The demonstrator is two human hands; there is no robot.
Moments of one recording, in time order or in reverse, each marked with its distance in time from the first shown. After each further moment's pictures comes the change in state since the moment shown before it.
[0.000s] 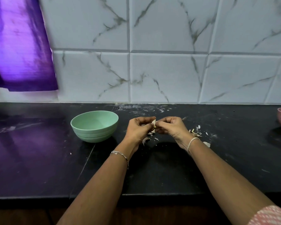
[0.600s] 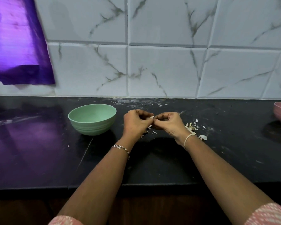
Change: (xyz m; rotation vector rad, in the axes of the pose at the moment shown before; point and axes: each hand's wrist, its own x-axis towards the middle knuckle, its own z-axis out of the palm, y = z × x) left_hand -0.007 0.006 0.003 0.477 0.182 0.213; right_hand -0.014 0.002 0.005 -0.059 0.017 -0.064
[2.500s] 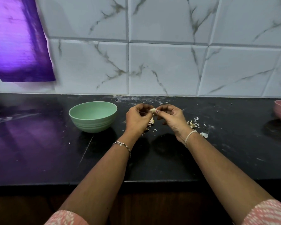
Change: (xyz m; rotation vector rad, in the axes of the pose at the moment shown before) left_hand 0.005 -0.005 0.004 -0.145 0.018 0.014; right_hand 0.005 0.000 -0.003 0.054 0.081 -0.038
